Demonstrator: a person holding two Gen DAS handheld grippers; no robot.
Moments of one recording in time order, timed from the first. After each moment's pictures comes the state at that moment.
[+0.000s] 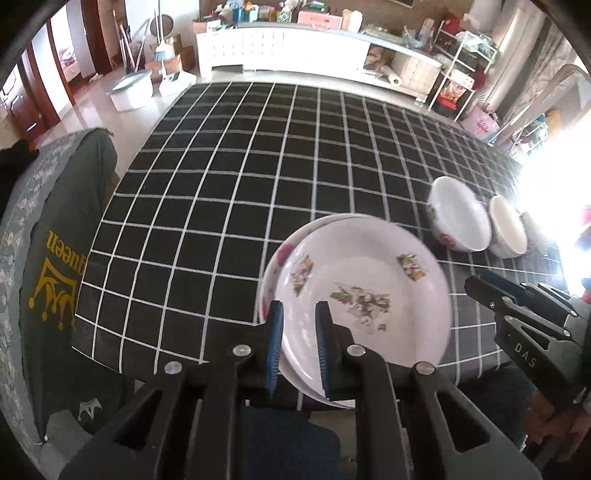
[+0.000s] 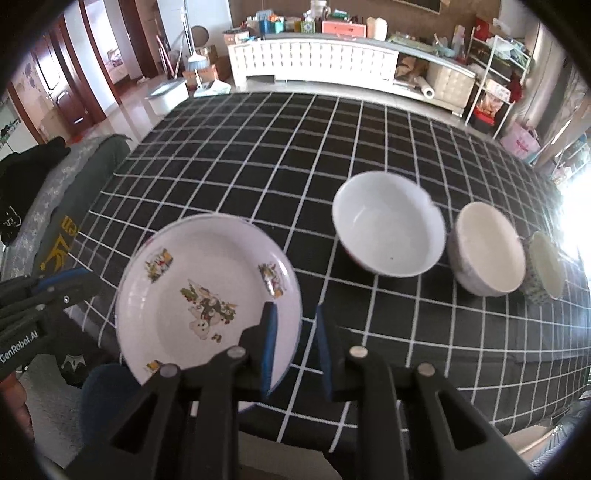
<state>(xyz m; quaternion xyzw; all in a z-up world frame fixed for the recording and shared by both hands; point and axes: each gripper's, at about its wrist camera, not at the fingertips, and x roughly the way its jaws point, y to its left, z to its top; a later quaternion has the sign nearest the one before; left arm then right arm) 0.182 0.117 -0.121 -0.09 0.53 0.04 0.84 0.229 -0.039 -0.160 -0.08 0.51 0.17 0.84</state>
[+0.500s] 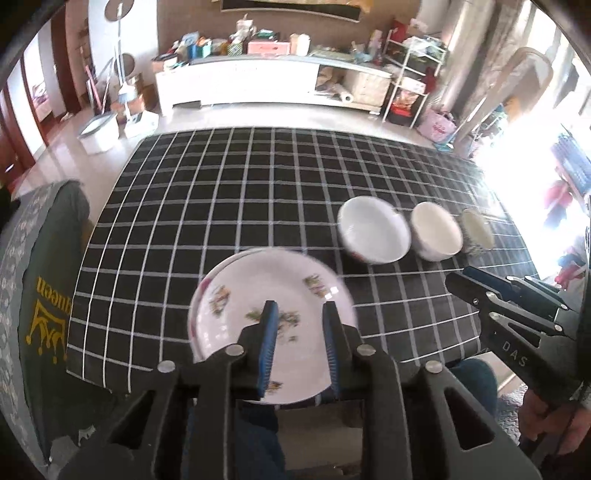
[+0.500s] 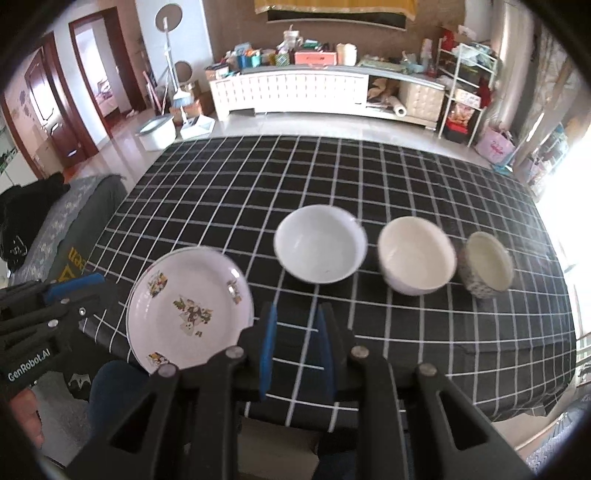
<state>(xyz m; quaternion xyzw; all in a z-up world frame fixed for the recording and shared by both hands) 0.178 0.037 -0.059 -0.06 0.49 -0.03 0.87 0.210 -0.105 -0.102 -0.05 0.47 0.14 0.87</state>
